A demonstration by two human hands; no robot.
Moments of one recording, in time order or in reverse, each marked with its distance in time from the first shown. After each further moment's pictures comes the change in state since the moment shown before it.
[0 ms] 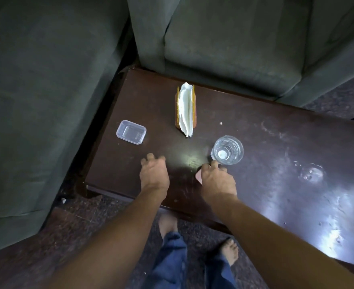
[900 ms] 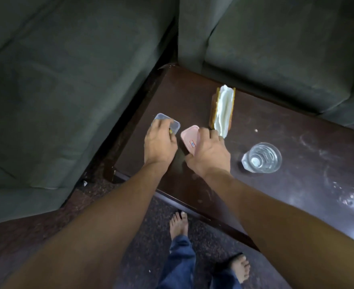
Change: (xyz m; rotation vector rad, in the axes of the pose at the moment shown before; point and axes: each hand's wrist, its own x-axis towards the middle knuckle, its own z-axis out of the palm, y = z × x) left_hand 0.030 -0.057 -0.046 -0.433 0.502 0.045; right_hand 0.035 -0.090 -0.047 0.440 0.371 -0.136
